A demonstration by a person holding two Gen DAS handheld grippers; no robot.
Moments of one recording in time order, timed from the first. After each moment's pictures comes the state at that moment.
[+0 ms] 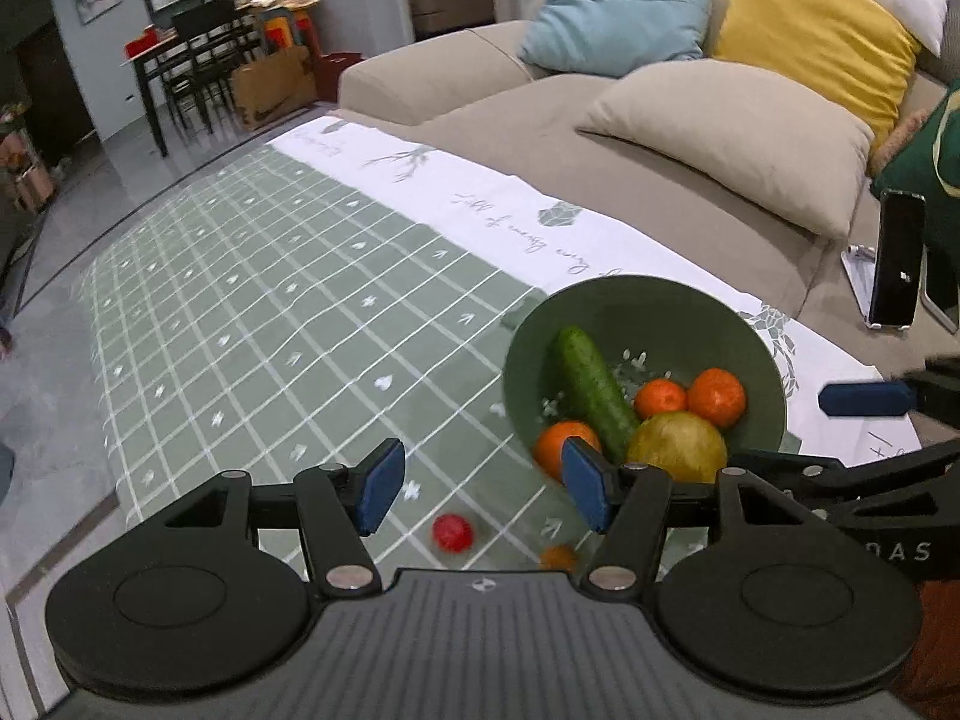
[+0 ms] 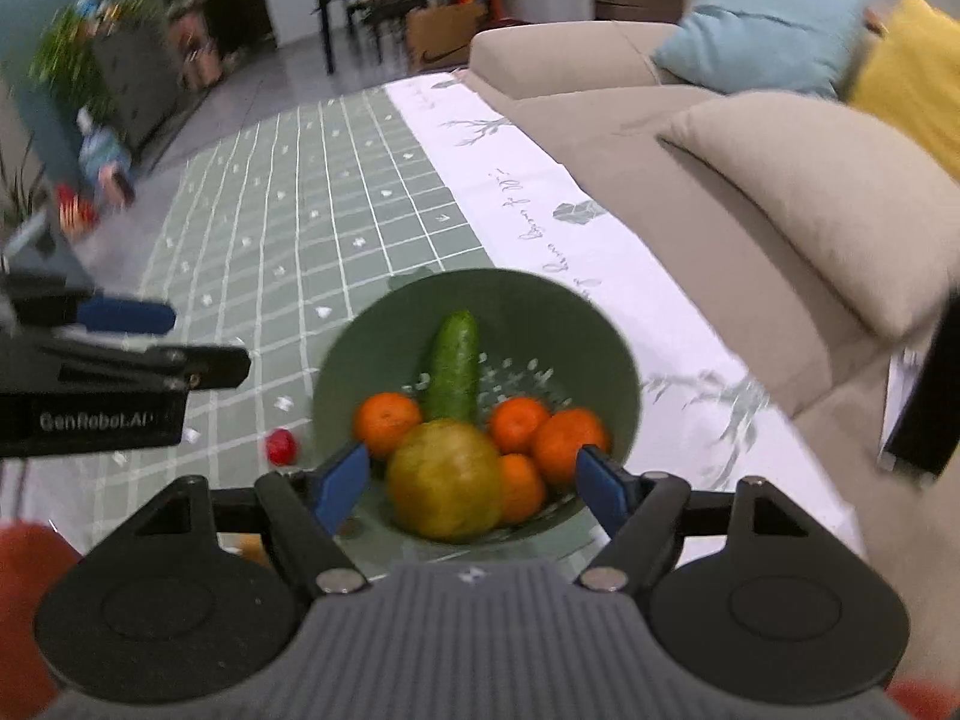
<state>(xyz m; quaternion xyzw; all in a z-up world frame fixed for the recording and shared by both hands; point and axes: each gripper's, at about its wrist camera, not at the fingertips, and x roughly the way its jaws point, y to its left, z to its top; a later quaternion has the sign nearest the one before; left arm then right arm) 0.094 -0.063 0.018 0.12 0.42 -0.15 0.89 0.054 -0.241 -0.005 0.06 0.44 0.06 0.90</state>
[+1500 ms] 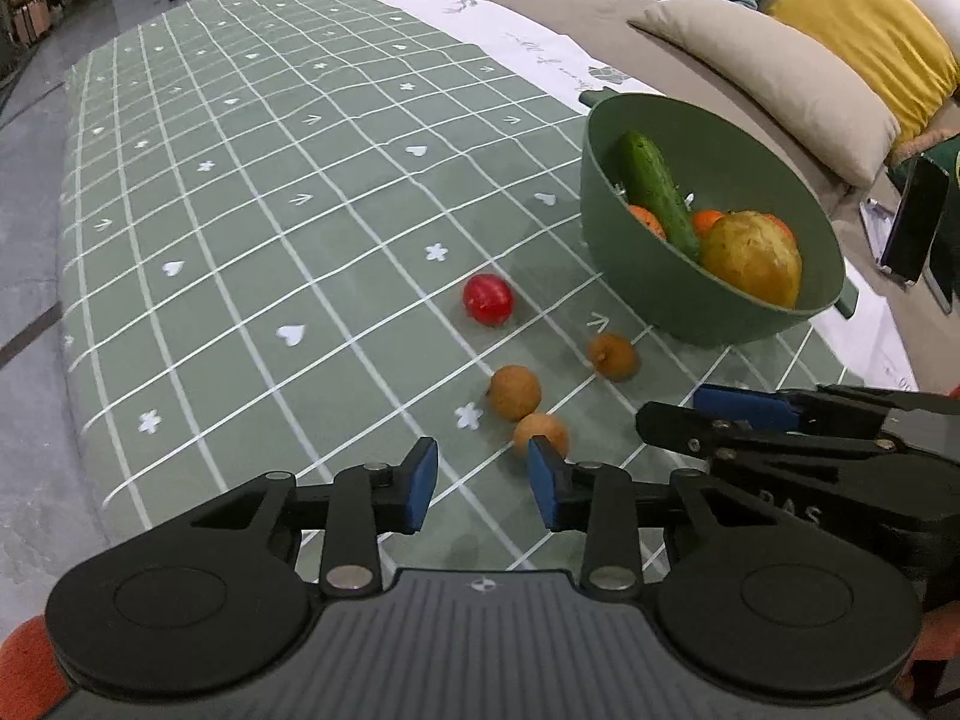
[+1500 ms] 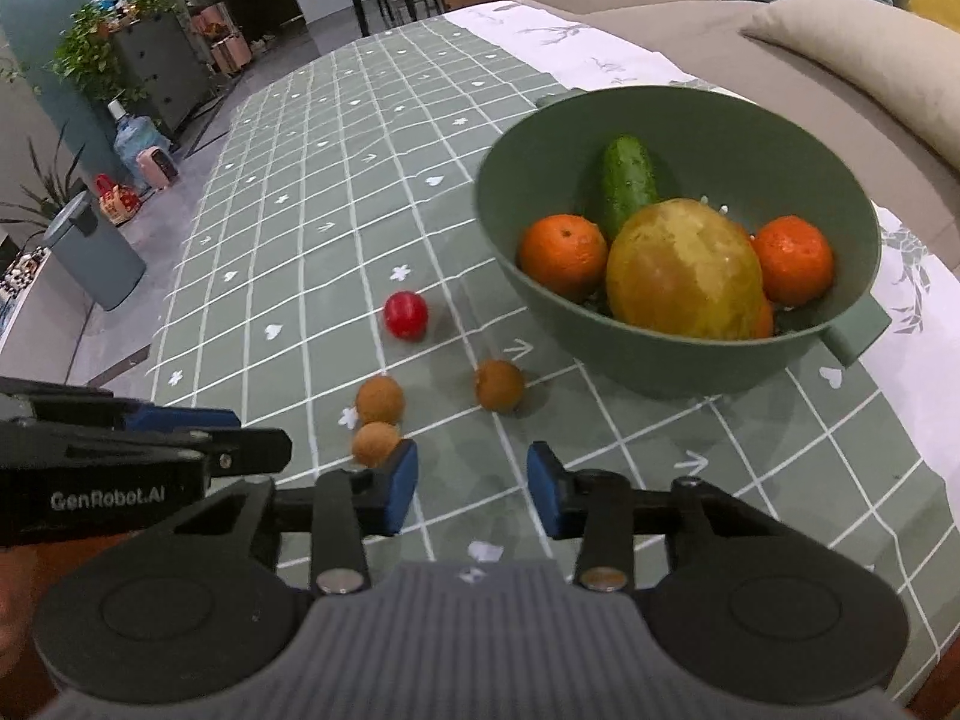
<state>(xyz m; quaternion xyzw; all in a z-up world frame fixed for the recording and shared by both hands) 0.070 0.012 -0.075 0.02 0.52 -0.16 0.84 0.042 -0.158 -0.099 0.09 0.47 0.10 0.87</state>
